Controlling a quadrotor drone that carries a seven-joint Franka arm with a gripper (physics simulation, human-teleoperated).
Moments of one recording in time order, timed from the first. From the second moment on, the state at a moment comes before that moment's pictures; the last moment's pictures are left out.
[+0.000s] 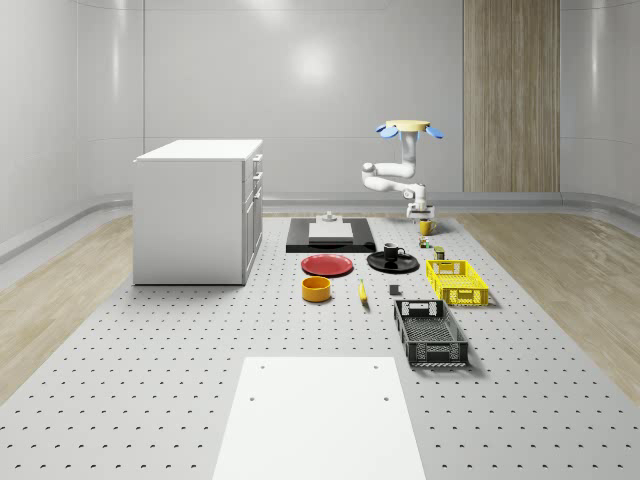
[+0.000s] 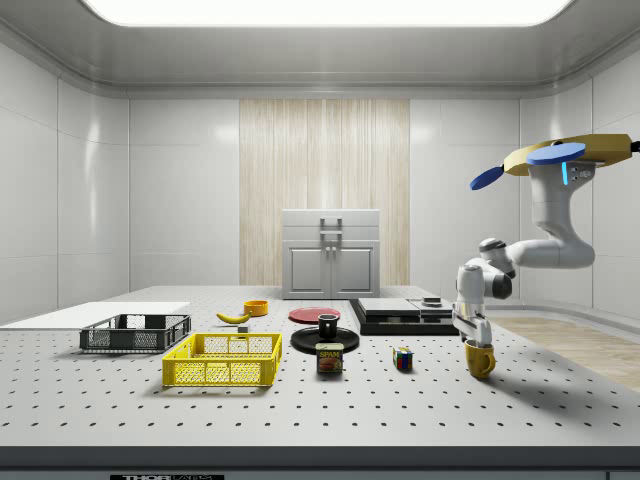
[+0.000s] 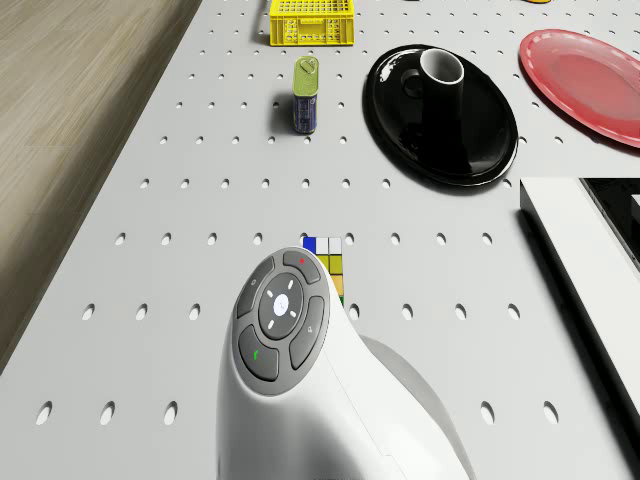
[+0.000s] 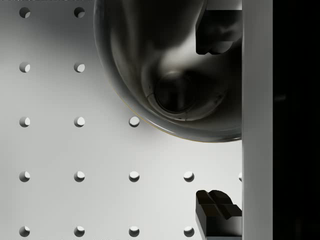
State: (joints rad) arm -1.32 -1.53 1.16 -2.78 -1.97 1.67 1.78
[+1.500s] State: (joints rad) arm -1.30 -1.50 1.22 -2.81 -1.93 1.62 1.77
